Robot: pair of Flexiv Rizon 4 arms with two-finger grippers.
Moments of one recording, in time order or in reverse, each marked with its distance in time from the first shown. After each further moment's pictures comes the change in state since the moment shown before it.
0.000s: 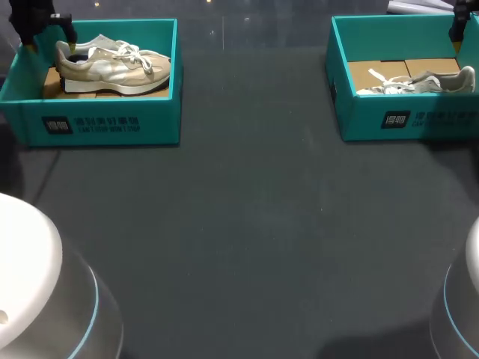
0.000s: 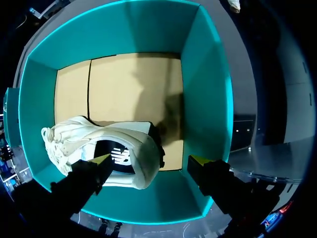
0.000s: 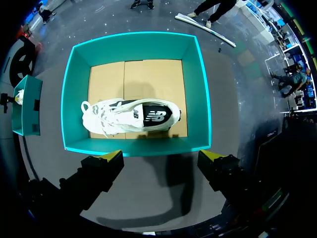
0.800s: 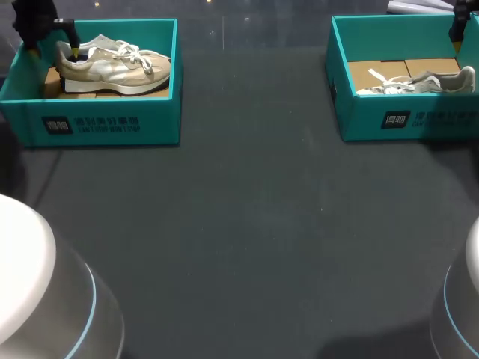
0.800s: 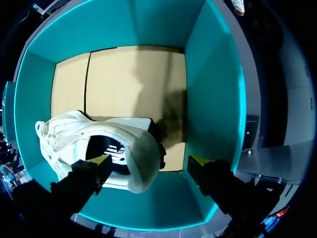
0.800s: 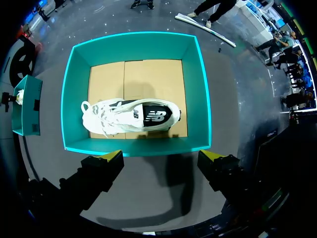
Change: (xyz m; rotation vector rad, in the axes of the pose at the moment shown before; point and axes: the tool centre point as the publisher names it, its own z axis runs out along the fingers) left arm 0.001 0.008 0.016 -0.002 0.003 -0.030; right arm 0.000 0.000 0.000 0.000 0.000 0.000
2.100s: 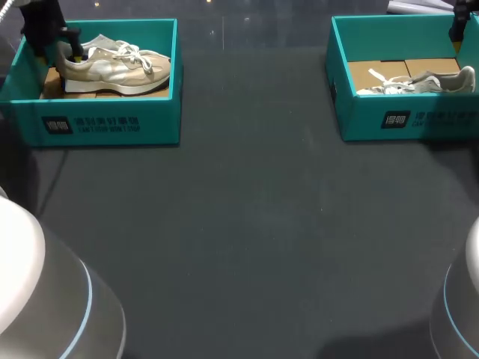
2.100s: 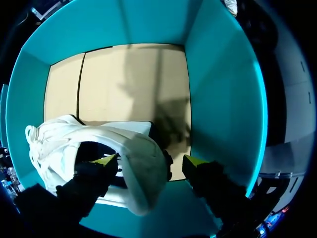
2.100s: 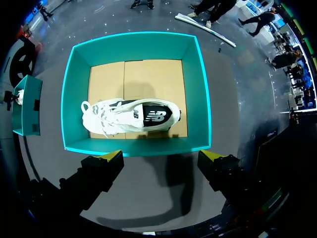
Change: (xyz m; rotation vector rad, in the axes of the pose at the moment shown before) left arm -0.004 -0.002 0.027 0.068 0.023 0.033; right arm 0.000 0.000 0.000 0.000 0.000 0.000
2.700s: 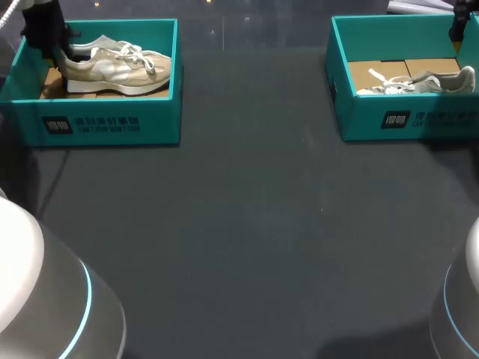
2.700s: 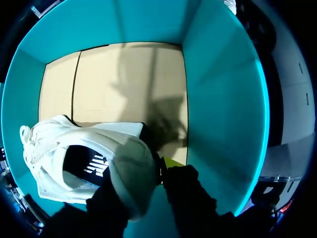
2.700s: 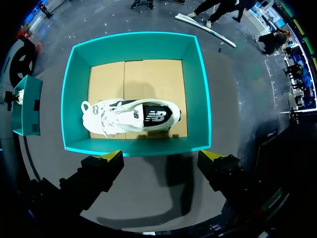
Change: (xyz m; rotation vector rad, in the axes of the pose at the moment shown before) left arm 0.005 -0.002 0.006 0.000 0.032 -0.007; right arm 0.000 0.000 0.000 0.000 0.000 0.000
